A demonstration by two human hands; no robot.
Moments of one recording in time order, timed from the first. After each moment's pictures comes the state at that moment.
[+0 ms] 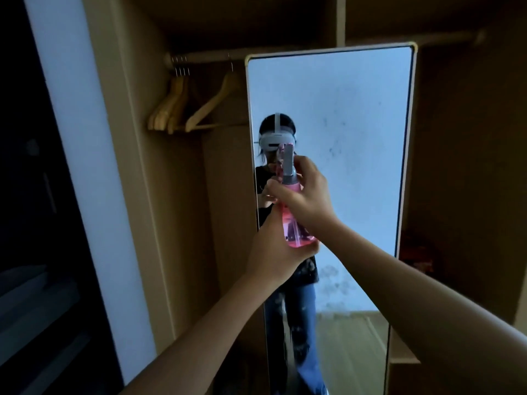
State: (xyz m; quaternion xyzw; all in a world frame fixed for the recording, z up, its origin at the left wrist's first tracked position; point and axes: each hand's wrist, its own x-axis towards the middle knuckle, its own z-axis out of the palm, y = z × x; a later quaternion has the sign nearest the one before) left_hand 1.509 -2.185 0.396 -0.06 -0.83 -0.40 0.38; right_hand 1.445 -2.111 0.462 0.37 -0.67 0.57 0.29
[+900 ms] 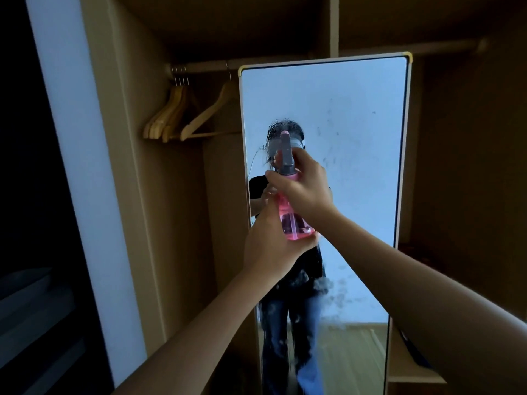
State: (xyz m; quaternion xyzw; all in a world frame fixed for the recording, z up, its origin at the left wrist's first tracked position) left_hand 1.494 -2.166 0.421 -0.03 -0.82 -0.36 0.44; right_hand 1.441 -2.096 0.496 0.38 -0.64 0.60 0.27
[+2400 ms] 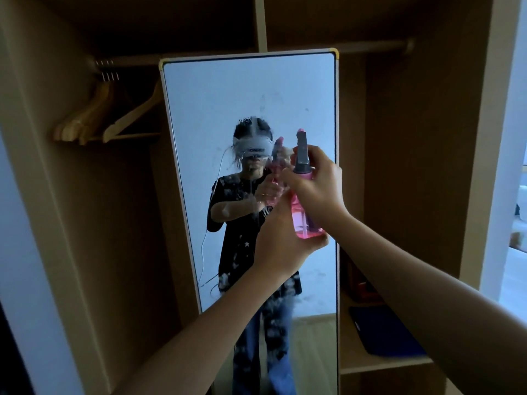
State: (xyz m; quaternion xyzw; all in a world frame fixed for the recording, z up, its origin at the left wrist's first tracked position) left_hand 1.424 -2.061 0.418 -0.11 -0.82 -0.40 0.40; right_hand 1.380 -1.981 0.485 0.30 -0.65 0.61 0.33
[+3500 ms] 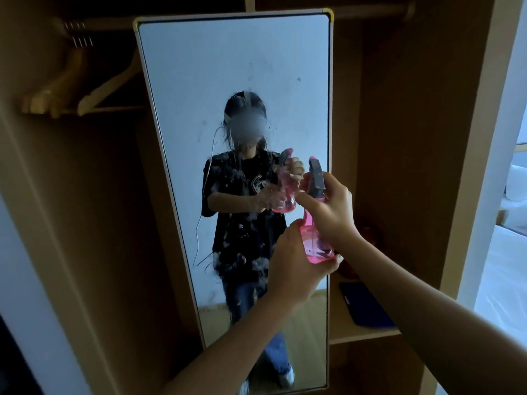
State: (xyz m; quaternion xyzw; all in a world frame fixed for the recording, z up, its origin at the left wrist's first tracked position) left_hand 1.415 -2.031 0.335 -0.08 -0.83 -0.44 0.32; right_hand 1.361 -1.952 0.409 0.28 -0.67 0.63 0.28
